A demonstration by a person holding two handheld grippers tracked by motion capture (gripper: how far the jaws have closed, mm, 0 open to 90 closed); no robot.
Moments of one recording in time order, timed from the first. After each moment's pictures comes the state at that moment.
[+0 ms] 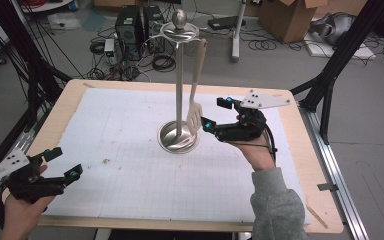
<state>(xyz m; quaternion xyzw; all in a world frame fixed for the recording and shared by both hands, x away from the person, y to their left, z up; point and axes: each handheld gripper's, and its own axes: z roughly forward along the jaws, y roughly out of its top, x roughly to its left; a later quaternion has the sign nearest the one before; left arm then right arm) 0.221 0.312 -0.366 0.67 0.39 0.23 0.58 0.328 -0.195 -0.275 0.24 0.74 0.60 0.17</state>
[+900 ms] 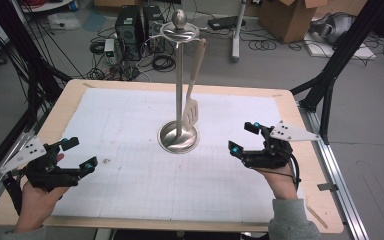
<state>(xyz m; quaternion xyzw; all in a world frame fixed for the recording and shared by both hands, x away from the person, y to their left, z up) 0.241 0.285 -0.354 0.68 0.35 0.22 0.61 0.286 -0.260 -0.322 0.29 0.72 0.60 0.19</state>
